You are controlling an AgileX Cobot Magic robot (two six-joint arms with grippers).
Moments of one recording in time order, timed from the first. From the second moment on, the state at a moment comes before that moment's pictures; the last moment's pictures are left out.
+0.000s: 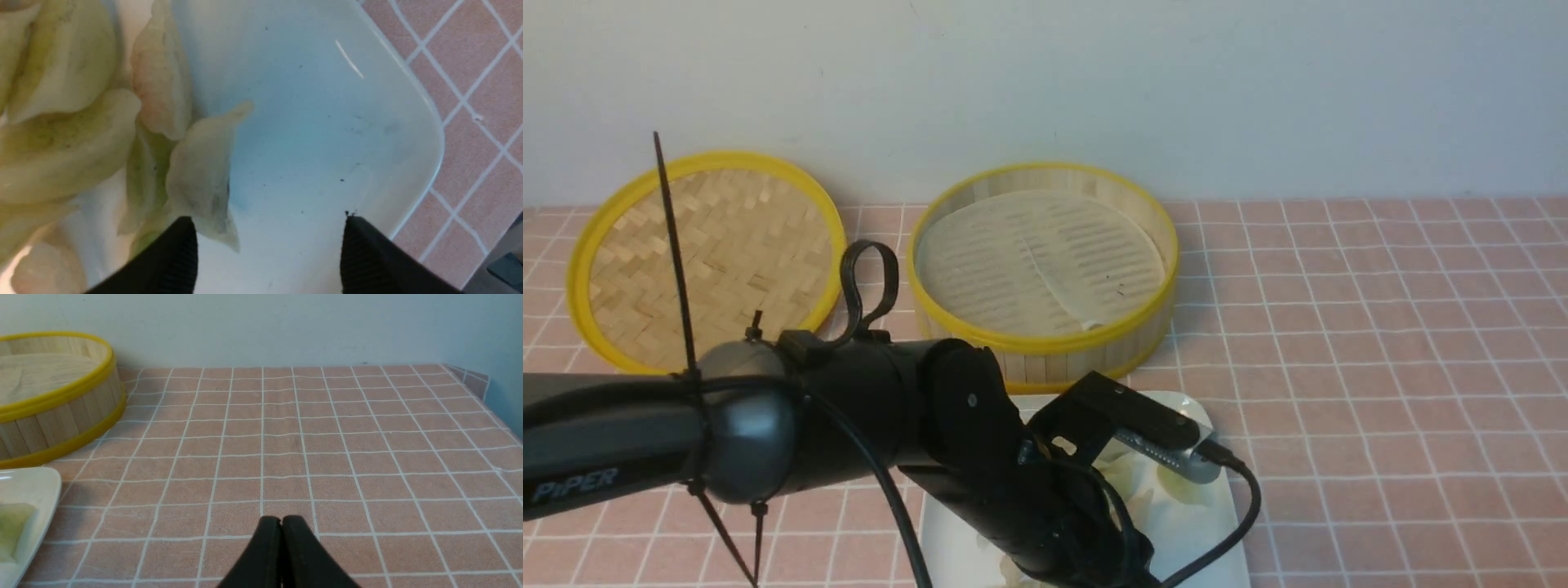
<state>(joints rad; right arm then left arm) -0.04 -0.01 0.02 0.09 0.38 -0.03 -0.73 1.73 -1.00 -0.62 0.59 0.41</state>
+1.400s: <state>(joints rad) -0.04 -0.01 0.02 0.09 0.38 -0.03 -0.63 0.44 -0.51 -0.21 0.31 0.14</state>
